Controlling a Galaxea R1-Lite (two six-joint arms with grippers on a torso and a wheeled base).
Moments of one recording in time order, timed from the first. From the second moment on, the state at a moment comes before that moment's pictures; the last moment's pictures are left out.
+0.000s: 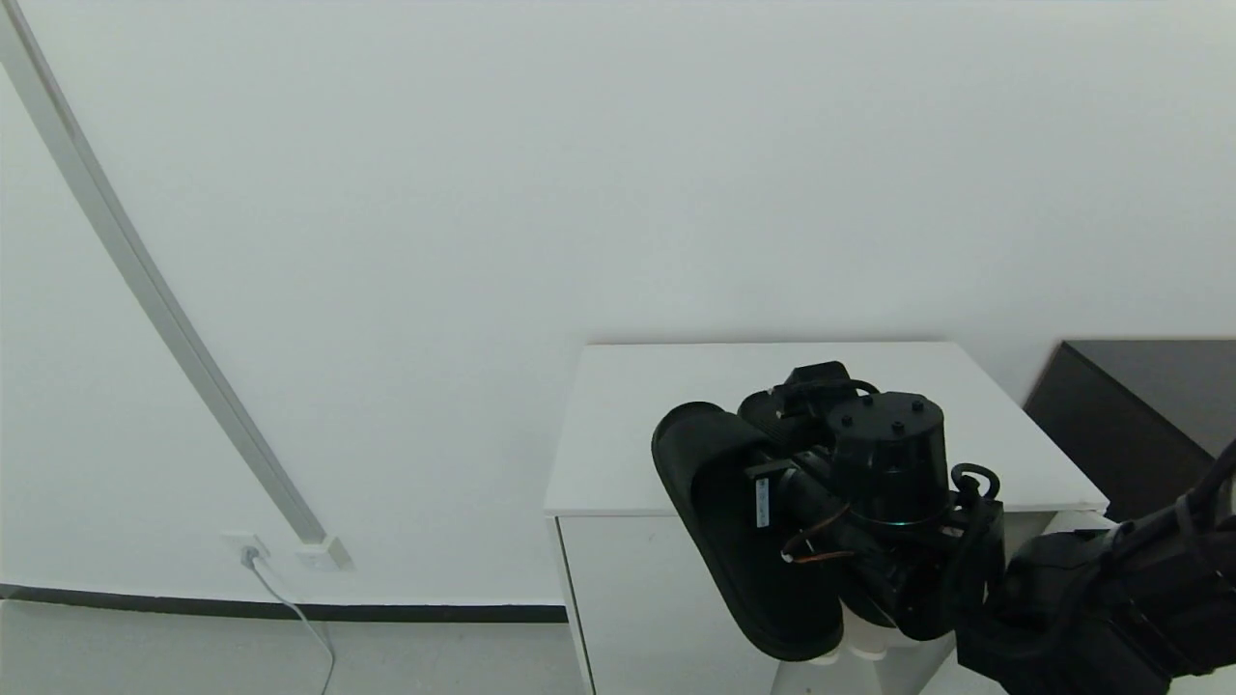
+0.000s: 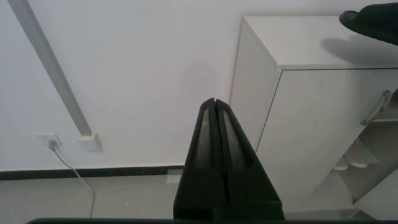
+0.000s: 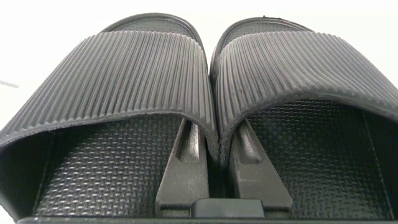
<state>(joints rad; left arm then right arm) 0.00 0.00 0.00 0.00 -0.01 0.00 0.81 1.88 -0.80 -0.82 -0.51 0.16</state>
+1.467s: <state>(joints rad) 0.00 0.00 0.00 0.00 -0.01 -0.01 0.83 1.88 -0.78 -0.83 -0.51 0.15</state>
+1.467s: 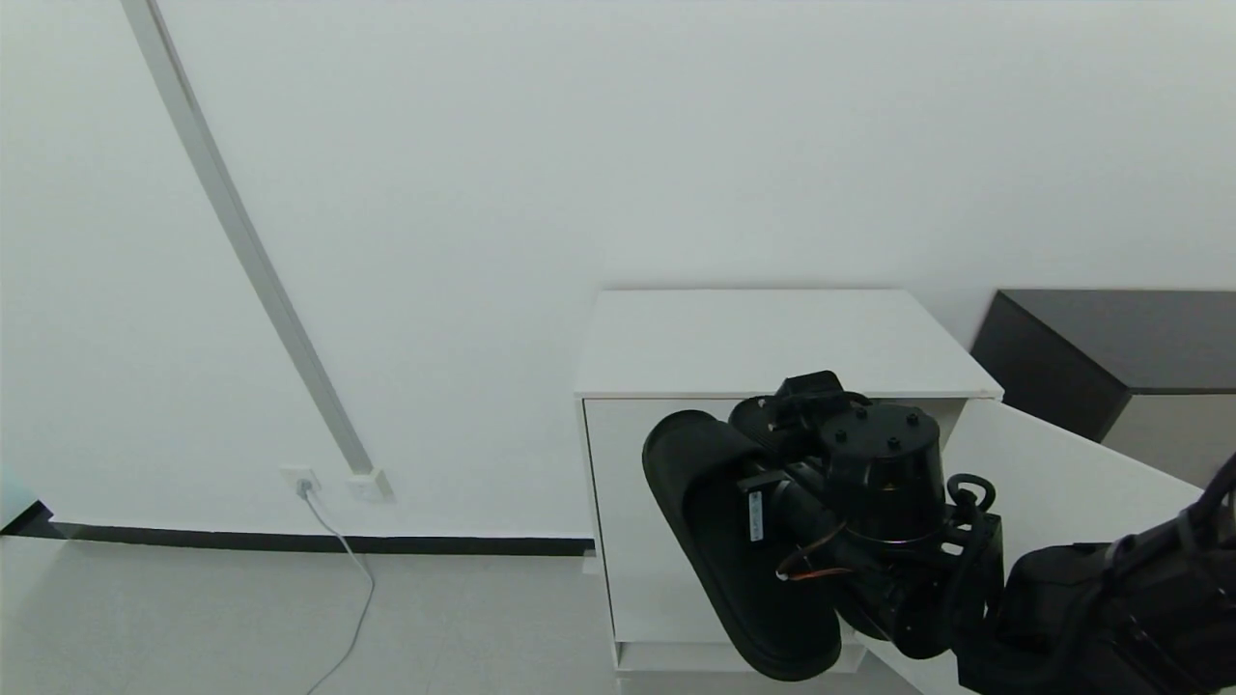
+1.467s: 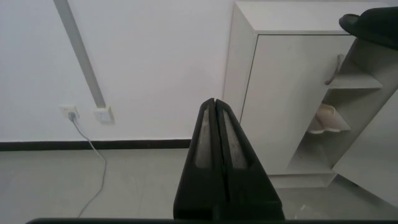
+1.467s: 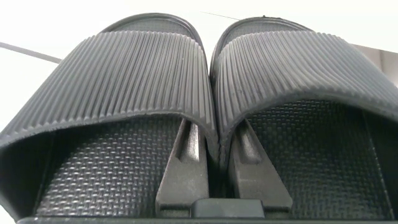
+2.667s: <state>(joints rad) 0.00 0.00 0.00 0.00 -0.01 0.00 0.84 1.88 -0.75 -0.87 -0.51 0.15</state>
